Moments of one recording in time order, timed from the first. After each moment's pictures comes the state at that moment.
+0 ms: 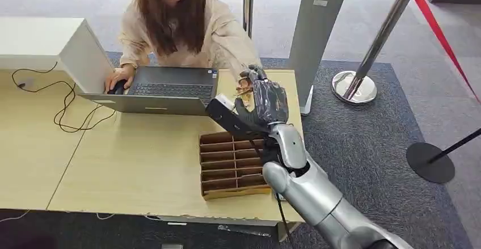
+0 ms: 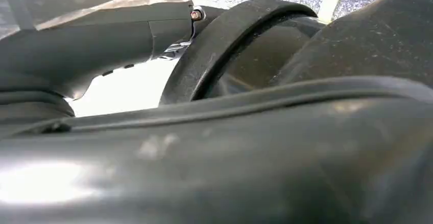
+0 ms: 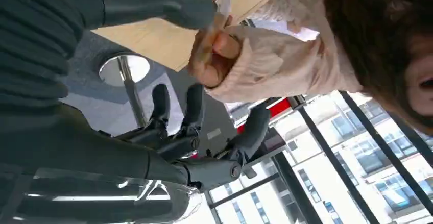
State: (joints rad) left arm -0.12 -0.05 -1.09 -0.18 0.00 0.00 0.37; right arm -0.67 0.09 0.79 -1.24 0.80 -0.44 0.43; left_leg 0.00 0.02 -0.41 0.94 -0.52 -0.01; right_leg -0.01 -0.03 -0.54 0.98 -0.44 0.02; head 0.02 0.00
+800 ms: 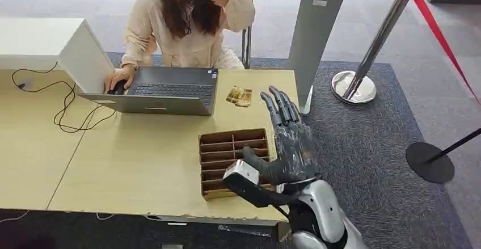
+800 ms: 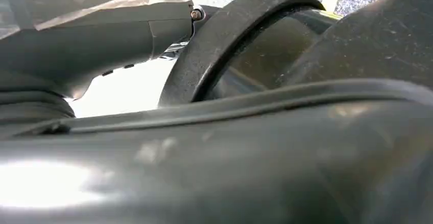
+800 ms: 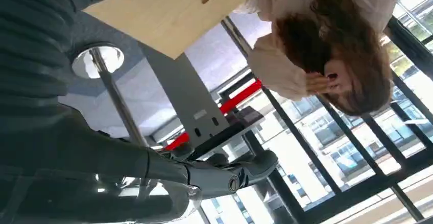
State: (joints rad) left arm -0.11 -0.04 -1.08 -0.17 0.06 0.01 0.37; right arm -0.26 -0.12 0.76 -1.91 0.97 -0.33 0.43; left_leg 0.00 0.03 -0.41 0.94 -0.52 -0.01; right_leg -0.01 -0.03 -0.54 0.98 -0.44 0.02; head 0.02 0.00
